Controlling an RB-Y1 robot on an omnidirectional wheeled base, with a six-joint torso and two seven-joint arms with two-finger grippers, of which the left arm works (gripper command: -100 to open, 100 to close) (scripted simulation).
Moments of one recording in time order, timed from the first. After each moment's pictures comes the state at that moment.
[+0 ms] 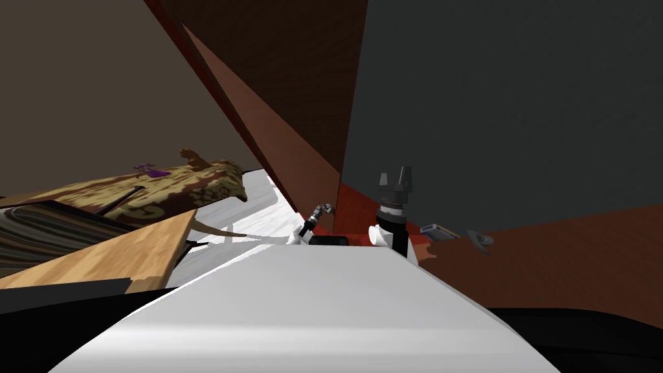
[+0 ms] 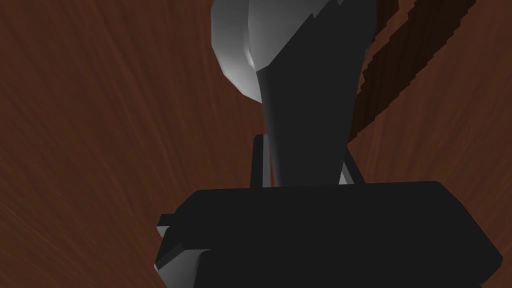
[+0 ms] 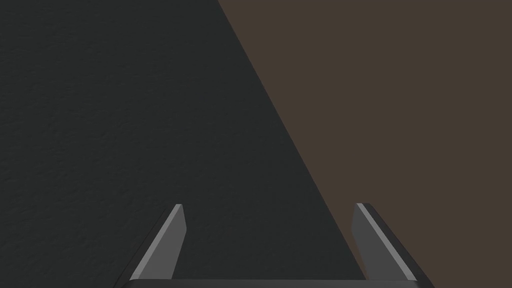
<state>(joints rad) -0.14 0.05 -0.32 -0.65 -0.14 -0.80 0.16</state>
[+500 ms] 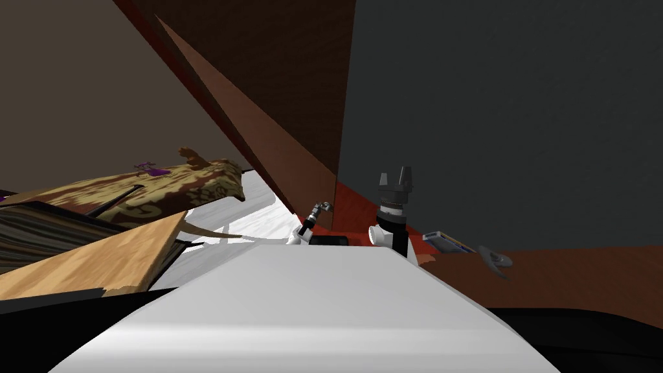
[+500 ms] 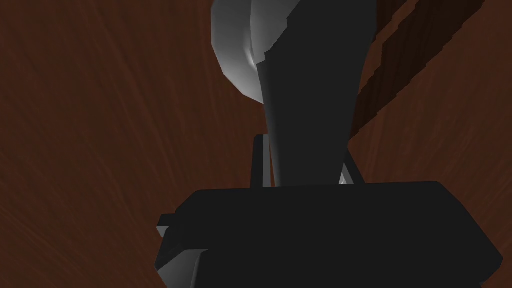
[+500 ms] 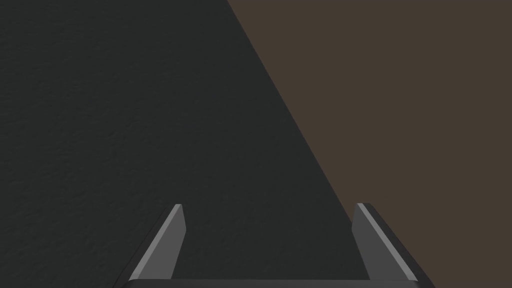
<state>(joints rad) -0.13 0.03 -0.25 -0.68 -0.11 -0.78 0.13</state>
